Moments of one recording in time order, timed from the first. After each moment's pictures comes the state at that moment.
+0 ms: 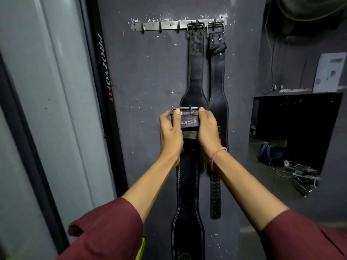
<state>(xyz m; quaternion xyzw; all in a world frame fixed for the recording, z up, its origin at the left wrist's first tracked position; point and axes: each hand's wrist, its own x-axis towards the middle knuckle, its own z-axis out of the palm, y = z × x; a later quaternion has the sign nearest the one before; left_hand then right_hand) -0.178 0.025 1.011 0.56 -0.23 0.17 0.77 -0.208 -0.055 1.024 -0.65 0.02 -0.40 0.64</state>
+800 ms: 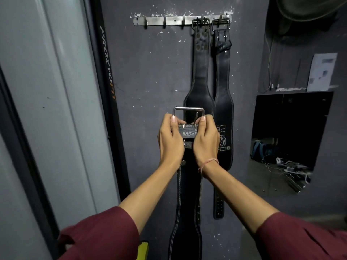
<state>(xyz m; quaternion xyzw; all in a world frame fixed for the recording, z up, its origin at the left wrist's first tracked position) -0.150 0.073 0.995 0.64 -0.28 0.29 0.65 -0.178 -0.005 0.992 -0.69 0.07 -0.57 0.44</state>
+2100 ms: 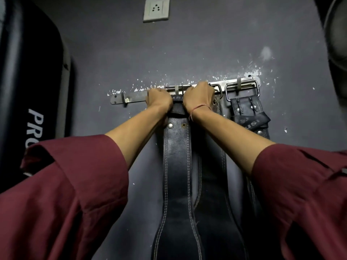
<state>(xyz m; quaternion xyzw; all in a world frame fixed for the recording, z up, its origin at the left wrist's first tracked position) 0.181 -0.112 1.360 0.66 -0.15 0.40 0.61 0.141 -0.199 1.353 -0.69 0.01 -0.60 0.40</state>
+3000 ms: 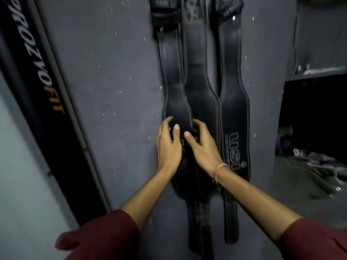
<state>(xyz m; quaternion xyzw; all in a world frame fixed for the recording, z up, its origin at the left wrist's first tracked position) 0.050 -0.059 0.958 0.73 -0.26 0.25 0.58 0.000 -0.160 0.952 -0.77 -0.03 -0.35 0.53</state>
